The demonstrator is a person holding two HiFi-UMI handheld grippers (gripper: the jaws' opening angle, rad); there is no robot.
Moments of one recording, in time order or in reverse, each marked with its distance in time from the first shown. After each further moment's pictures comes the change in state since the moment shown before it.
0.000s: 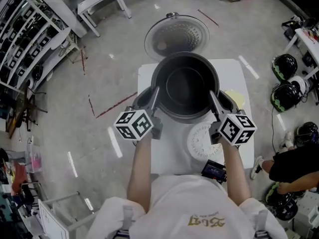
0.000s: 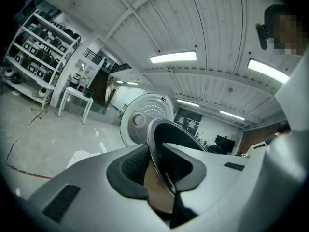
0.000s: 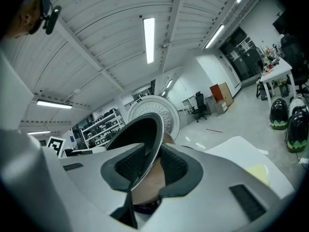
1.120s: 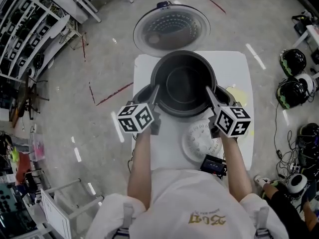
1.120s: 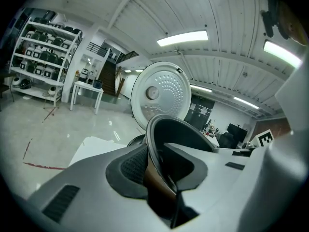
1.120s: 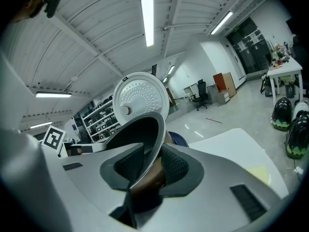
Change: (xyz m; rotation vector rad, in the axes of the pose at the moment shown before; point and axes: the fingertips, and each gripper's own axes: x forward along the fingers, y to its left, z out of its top) left arm 0.045 0.043 -0.058 0.008 0.173 0.151; right arm 0.051 -0.053 -0.040 -0.034 0.180 0.009
